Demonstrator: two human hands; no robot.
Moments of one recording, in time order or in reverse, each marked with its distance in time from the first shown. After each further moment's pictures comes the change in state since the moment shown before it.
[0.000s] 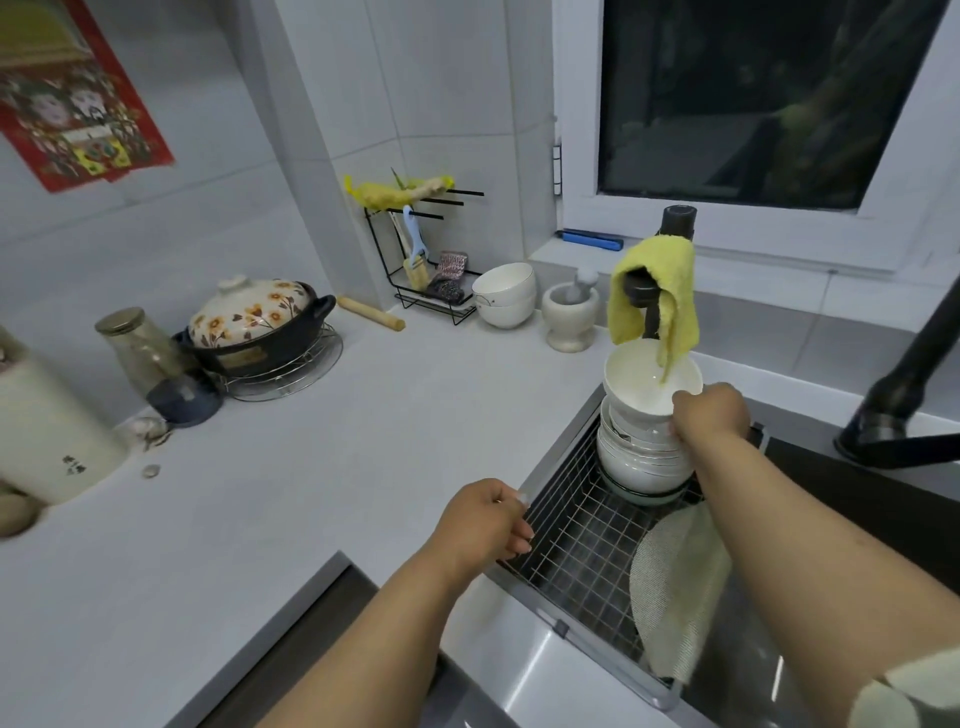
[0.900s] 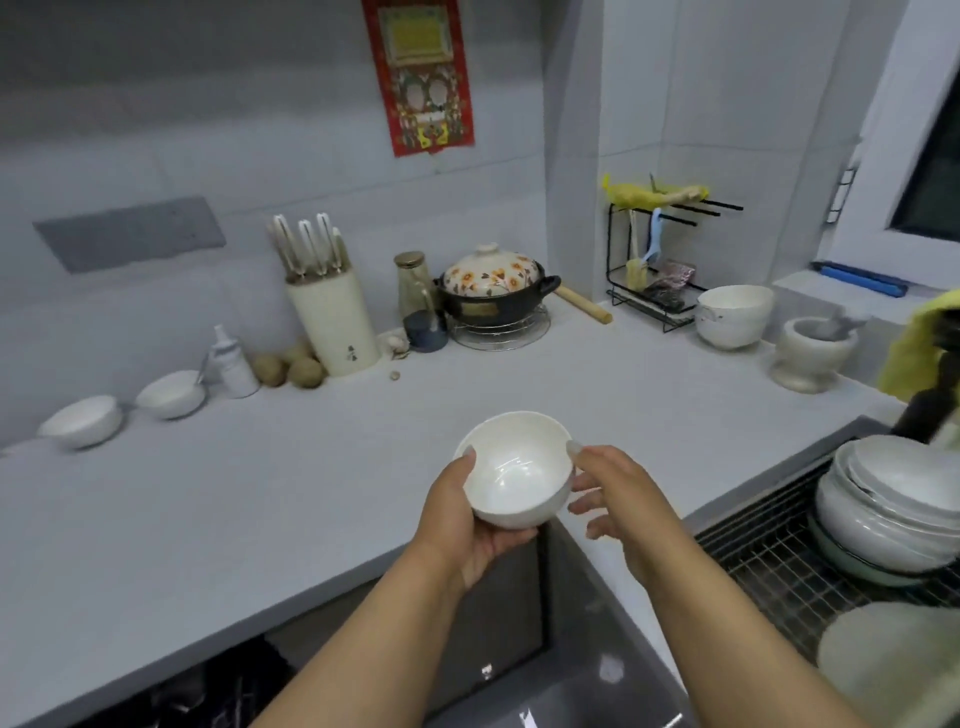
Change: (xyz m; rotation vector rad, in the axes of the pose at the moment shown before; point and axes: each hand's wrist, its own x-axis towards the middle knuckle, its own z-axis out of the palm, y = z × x) left_hand -0.146 -0.079 -0.127 -1.031 0.452 -0.026; right_hand -0.312 -0.040 0.077 0.242 -1.062 -0.235
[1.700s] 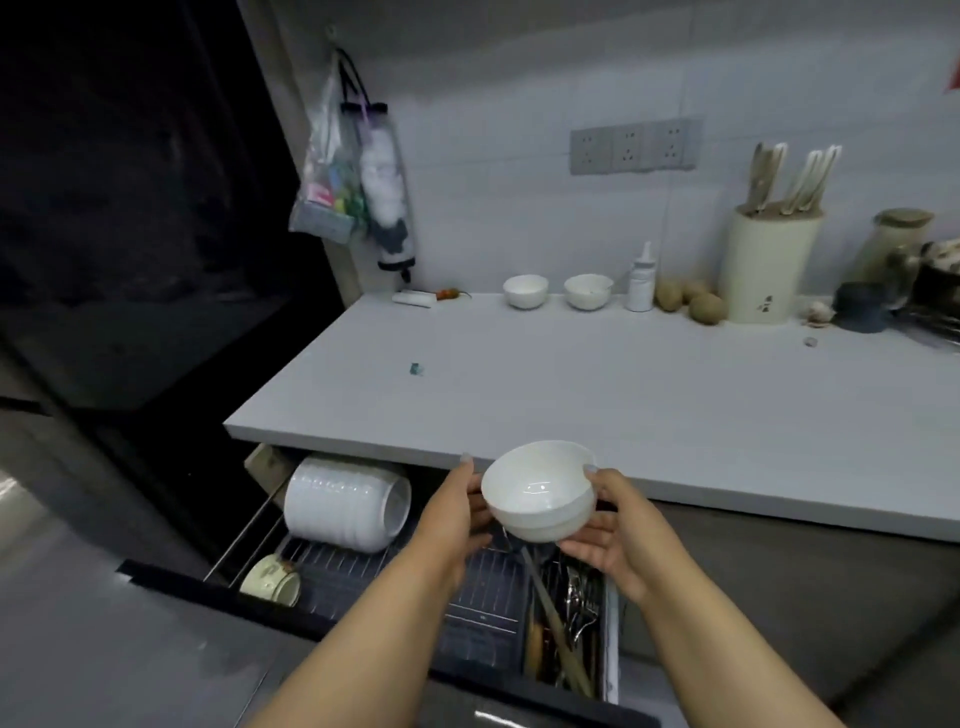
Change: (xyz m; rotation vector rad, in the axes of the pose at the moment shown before) left_hand -0.254 0.022 -0.397 0.057 0.709 0.200; right_hand -0.182 0.092 0.382 0.129 -0.670 0.315
